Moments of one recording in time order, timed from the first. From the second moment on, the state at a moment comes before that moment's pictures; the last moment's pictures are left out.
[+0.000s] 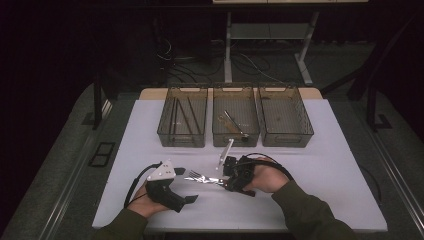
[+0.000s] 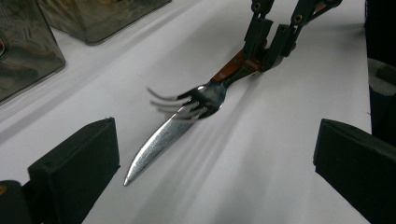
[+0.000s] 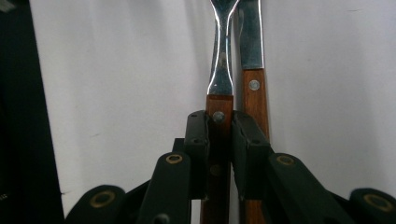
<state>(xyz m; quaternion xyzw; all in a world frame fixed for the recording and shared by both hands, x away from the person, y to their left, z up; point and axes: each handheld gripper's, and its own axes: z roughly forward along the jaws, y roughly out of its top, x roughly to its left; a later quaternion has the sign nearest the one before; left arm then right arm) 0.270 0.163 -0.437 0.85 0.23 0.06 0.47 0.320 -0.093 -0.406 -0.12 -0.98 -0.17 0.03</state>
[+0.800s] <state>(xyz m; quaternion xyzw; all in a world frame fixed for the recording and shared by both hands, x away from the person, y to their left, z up) 0.270 0.164 -0.437 0.85 0.24 0.06 0.48 0.329 -0.150 -0.396 -0.18 -0.95 -0.27 0.04</state>
